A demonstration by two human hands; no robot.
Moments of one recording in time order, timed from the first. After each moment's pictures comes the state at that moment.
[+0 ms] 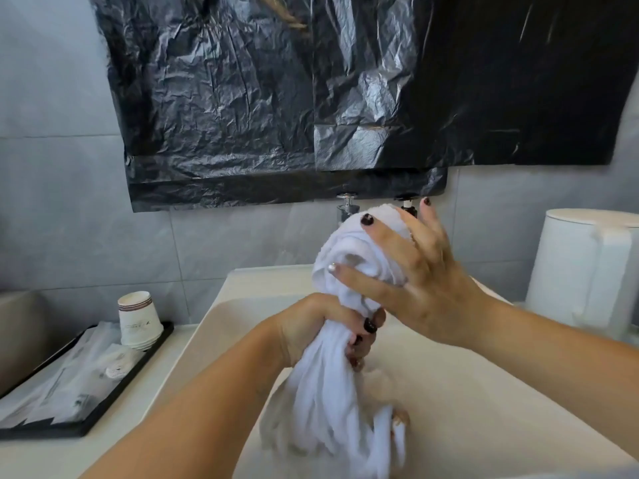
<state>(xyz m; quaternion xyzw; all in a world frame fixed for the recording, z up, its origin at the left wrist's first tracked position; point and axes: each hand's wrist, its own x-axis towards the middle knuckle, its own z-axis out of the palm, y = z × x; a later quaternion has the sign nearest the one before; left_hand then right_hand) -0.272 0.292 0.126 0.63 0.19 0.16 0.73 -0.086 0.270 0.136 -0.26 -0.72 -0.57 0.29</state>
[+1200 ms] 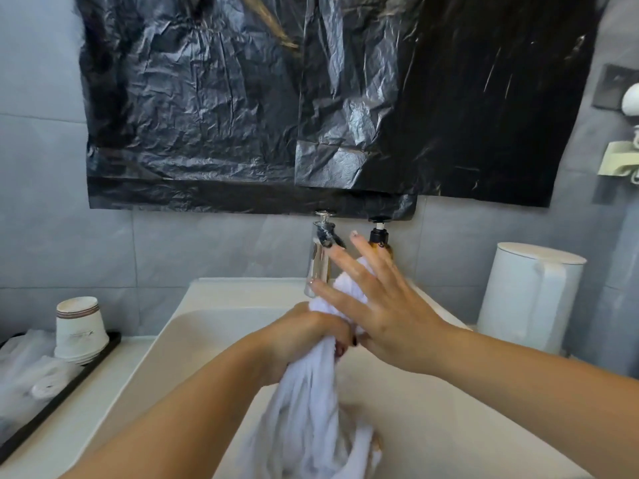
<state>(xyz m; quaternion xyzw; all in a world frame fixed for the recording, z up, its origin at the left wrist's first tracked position) -0.261 0.289 0.127 0.65 0.33 0.29 0.62 -0.080 0.275 0.130 -0.38 -0.82 -0.39 0.15</state>
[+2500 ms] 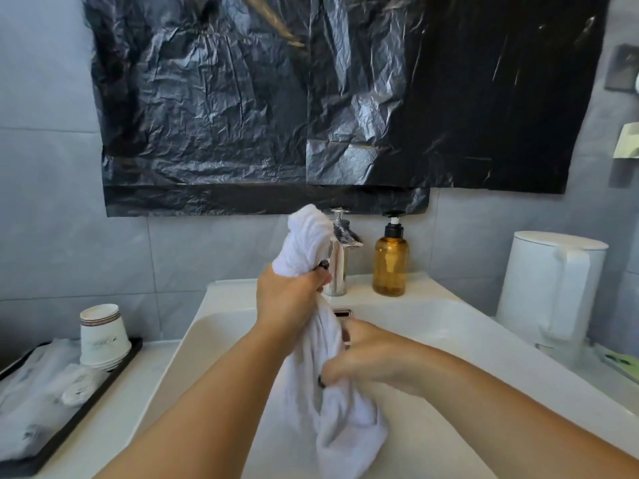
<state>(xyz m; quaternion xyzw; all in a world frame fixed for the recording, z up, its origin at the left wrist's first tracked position) -0.271 0.329 0.125 0.52 0.37 0.60 0.47 -0.148 0.281 0.102 -0.61 -0.65 0.37 0.25</state>
